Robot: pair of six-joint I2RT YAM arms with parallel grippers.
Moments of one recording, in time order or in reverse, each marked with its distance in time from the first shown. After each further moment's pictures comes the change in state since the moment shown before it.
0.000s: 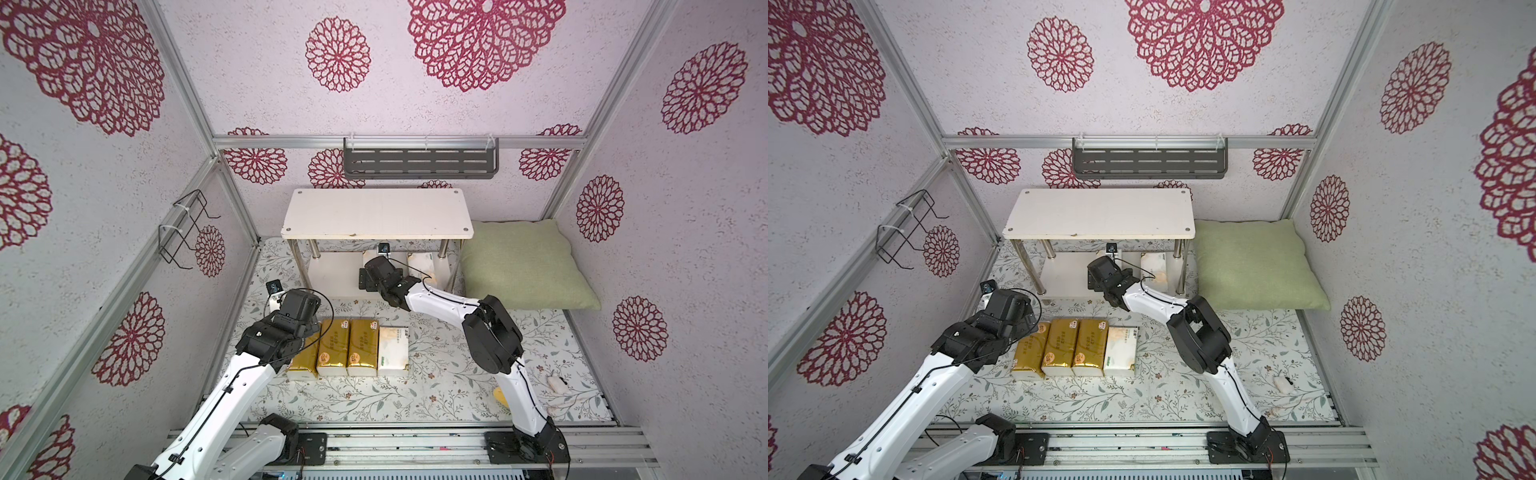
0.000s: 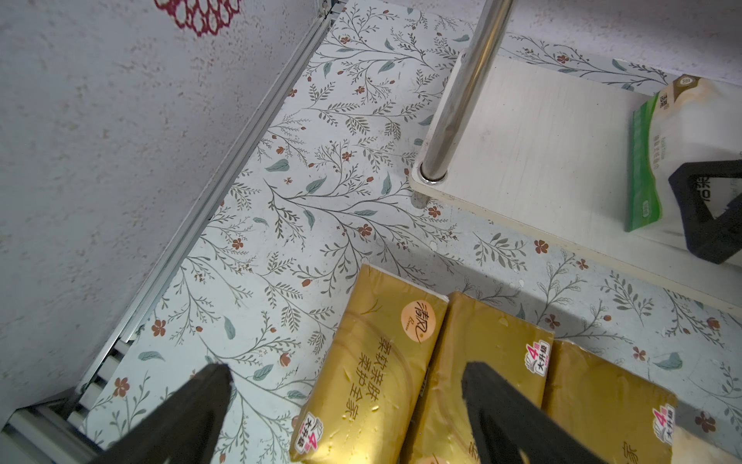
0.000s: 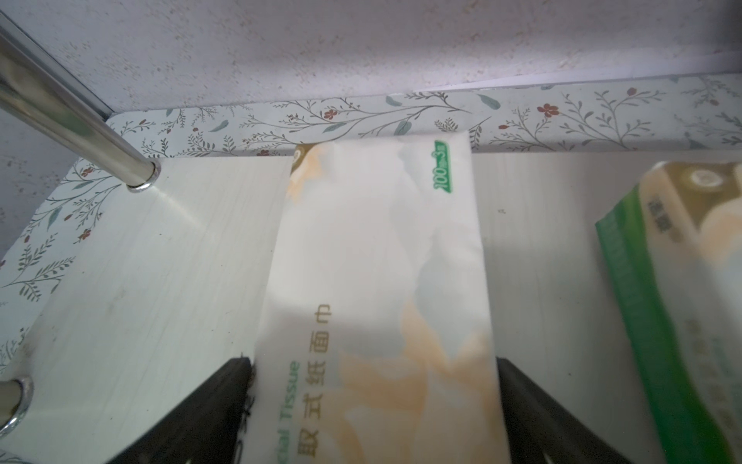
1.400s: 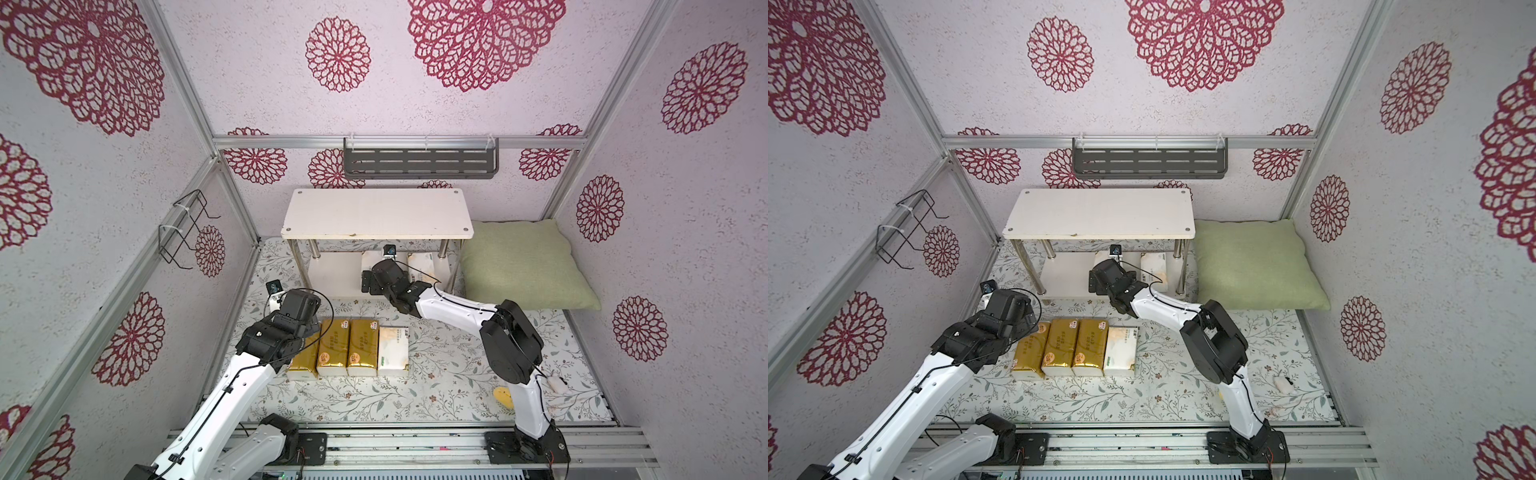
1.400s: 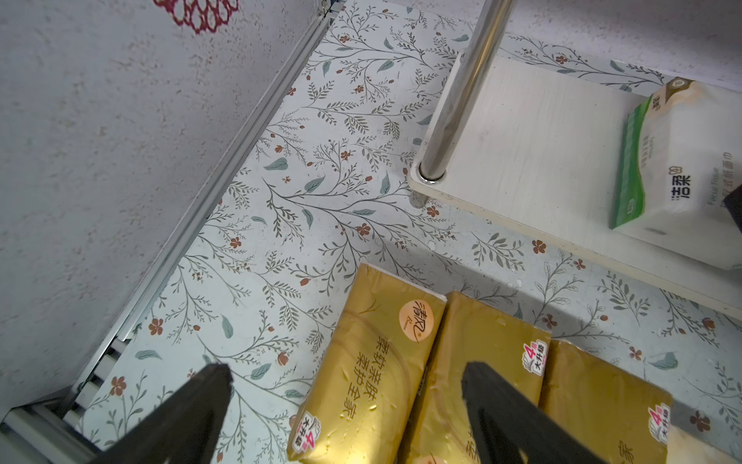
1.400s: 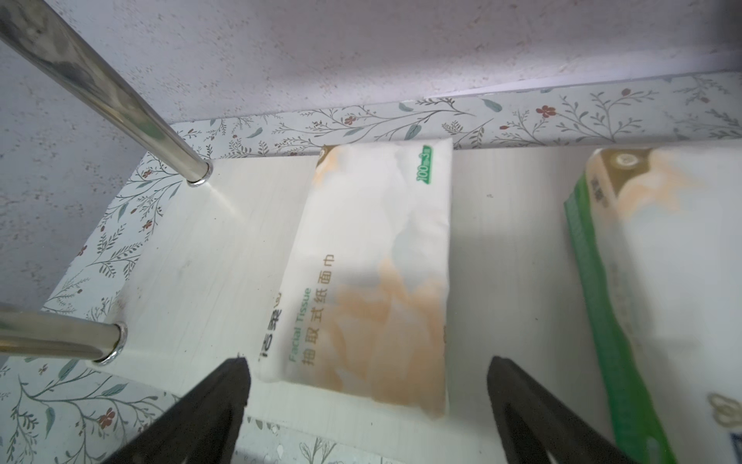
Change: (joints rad) left arm -0.010 0.000 0.000 0.000 0.004 -0.014; right arm 0.015 -0.192 -0.215 0.078 -0.027 0.008
